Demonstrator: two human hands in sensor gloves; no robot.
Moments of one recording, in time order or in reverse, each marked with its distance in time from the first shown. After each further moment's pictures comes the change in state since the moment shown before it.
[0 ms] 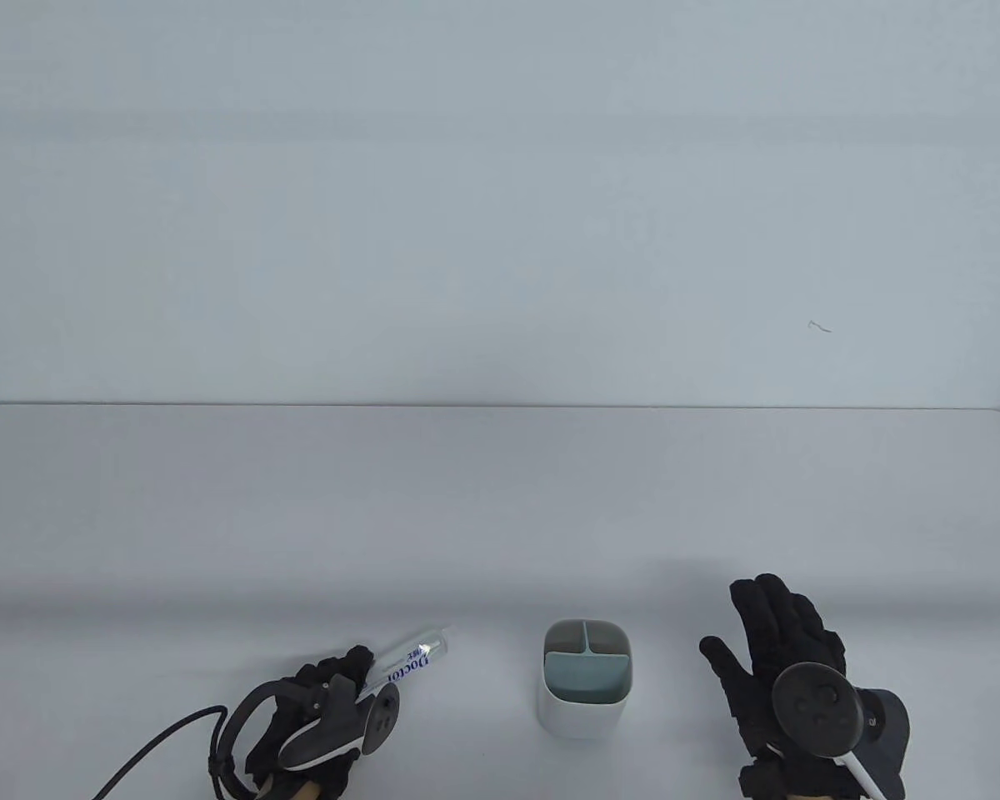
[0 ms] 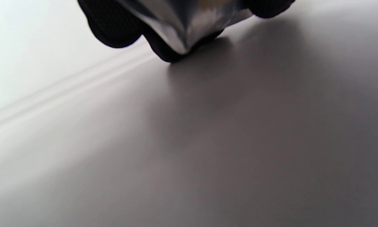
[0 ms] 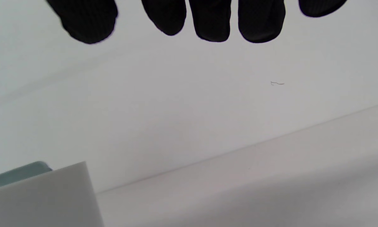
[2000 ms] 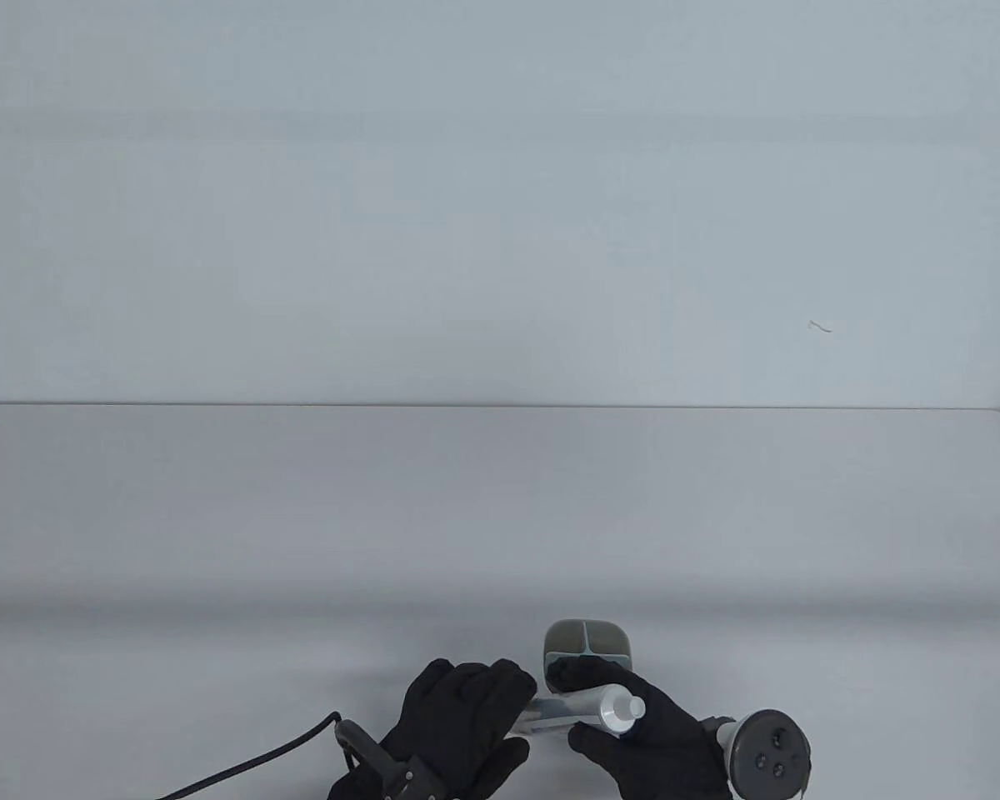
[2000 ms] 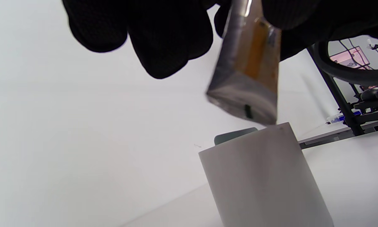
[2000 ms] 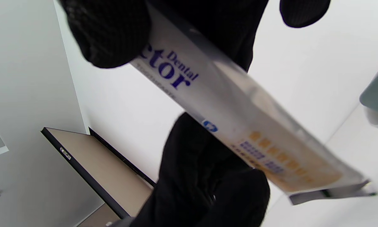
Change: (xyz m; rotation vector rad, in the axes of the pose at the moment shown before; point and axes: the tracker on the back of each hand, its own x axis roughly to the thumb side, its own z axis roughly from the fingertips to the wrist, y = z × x) left_hand 0.077 0.133 0.102 0.861 -0.378 0.111; right_hand 0.096 0.022 0.033 0.152 -0.393 -0.982
